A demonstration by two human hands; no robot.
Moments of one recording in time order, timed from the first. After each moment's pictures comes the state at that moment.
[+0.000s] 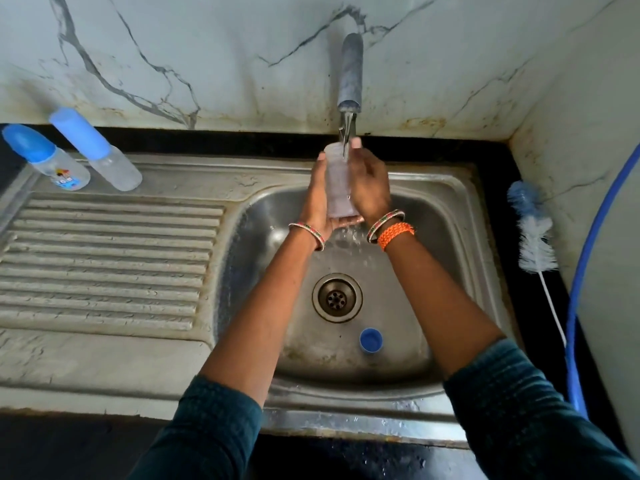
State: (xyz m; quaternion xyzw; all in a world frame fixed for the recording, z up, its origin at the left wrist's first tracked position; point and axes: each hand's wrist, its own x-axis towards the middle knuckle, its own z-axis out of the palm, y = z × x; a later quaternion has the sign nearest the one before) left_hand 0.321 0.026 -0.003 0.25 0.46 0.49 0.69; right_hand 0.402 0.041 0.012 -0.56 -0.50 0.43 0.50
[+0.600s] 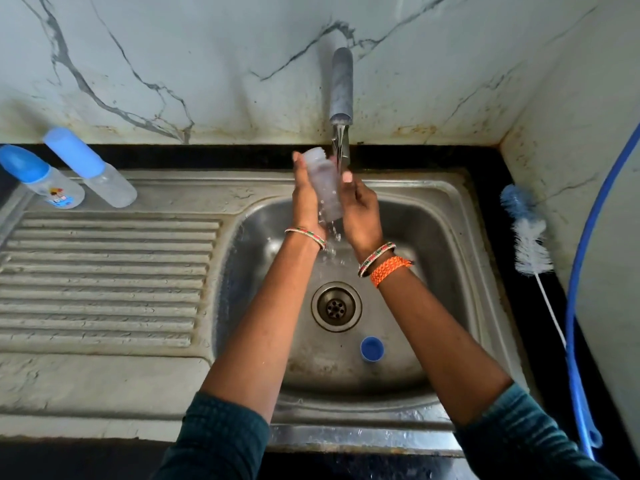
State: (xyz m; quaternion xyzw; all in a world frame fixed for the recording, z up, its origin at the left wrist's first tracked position) left_hand 0.324 0.036 0.019 0.18 0.47 0.57 0.64; right_hand 0.392 0.004 0.010 -0.52 -0.50 0.45 0.52
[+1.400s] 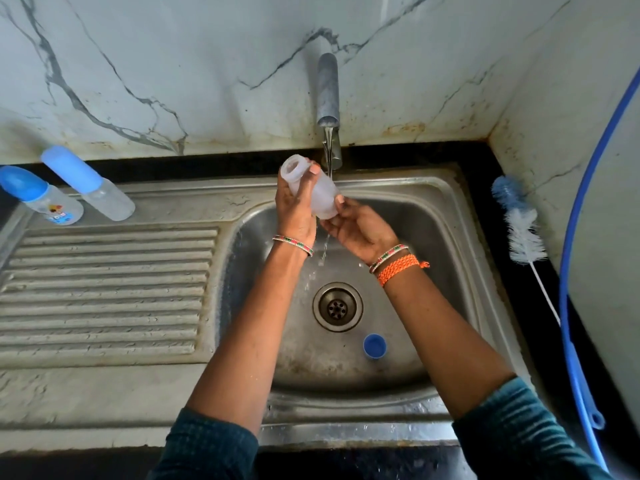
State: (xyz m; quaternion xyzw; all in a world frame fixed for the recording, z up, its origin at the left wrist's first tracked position) left_hand 0.315 0.022 0.014 0.28 0.42 0.67 0.54; right_hand 0.411 0.003 0.005 -0.37 -0.13 0.77 0.50
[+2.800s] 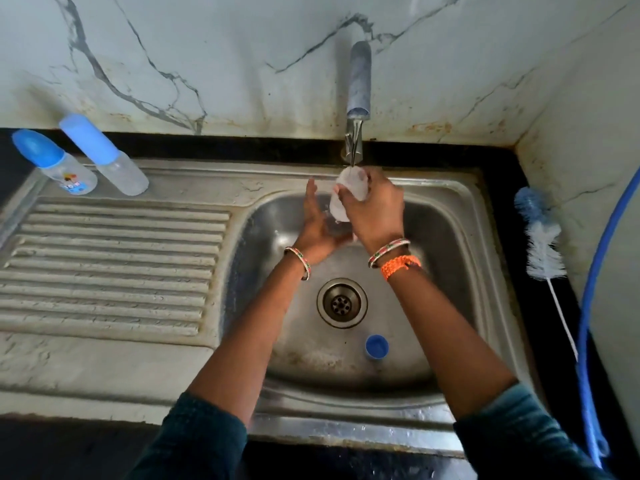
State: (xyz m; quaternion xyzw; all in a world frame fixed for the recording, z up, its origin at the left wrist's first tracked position) left_hand 0.292 0.010 -0.055 0.57 0.56 0.39 0.46; right_hand 0.401 0.018 -0.001 -0.66 -0.59 0.21 0.42
